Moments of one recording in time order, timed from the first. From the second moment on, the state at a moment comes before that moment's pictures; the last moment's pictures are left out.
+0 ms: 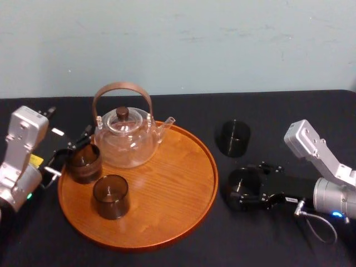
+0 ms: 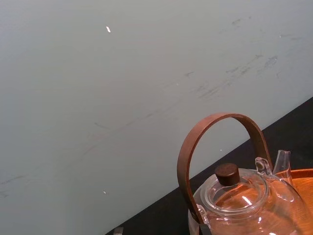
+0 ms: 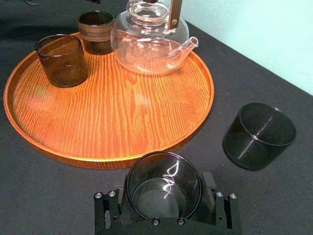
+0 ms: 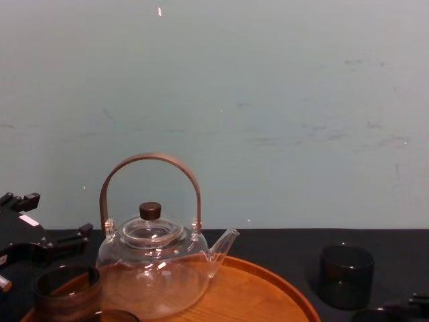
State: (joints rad) left arm -0.20 0.60 0.45 -1.41 -0.25 -0.12 0.03; right arm 0.22 0.69 -0.48 -1.52 0.36 0.20 0.61
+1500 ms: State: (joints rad) left arm -0.20 0.60 0.45 -1.41 -0.25 -0.12 0.03; right arm 0.24 0.74 -0.43 -1.62 0.42 0.17 0.62
